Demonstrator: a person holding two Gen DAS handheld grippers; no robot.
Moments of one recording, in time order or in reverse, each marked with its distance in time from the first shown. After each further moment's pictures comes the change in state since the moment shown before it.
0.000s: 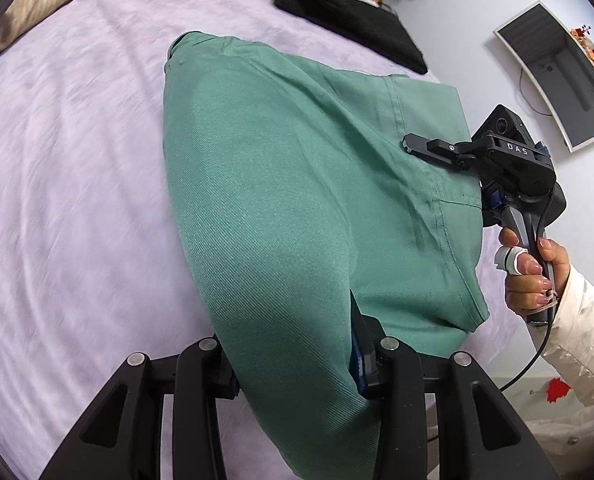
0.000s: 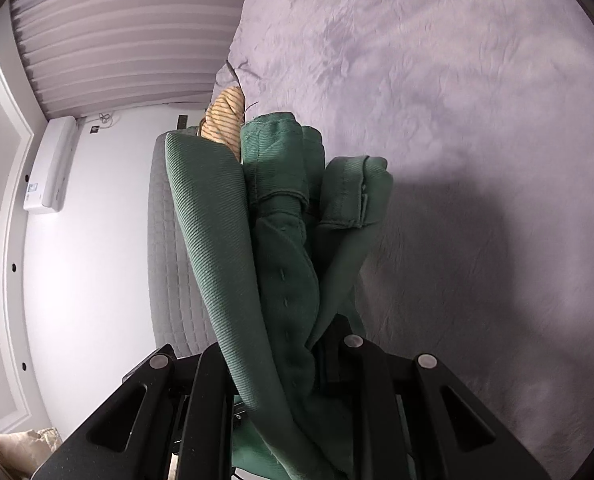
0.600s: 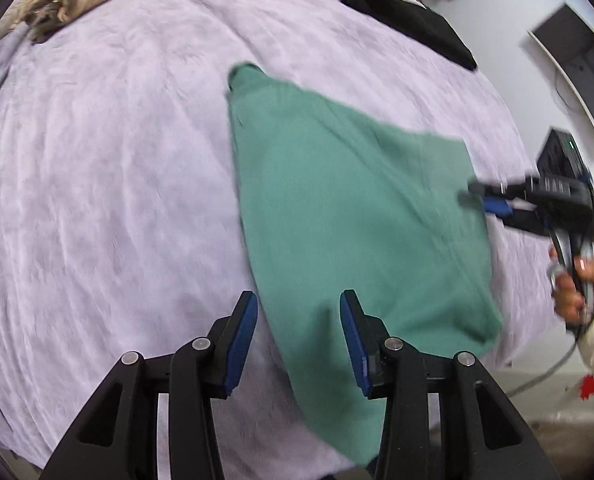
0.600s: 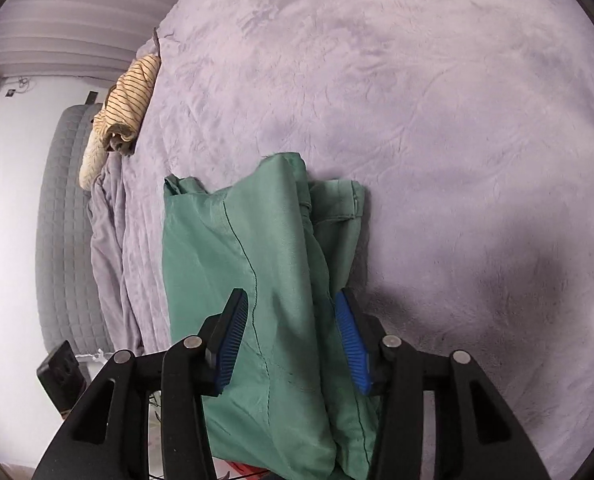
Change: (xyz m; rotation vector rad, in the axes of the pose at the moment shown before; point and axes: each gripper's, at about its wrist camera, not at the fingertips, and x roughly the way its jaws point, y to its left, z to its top) left arm -0.042 0.093 -0.051 -0.042 -0.041 0.155; right arm 0.036 0.004 -0.080 -0.064 -0.046 -0.448
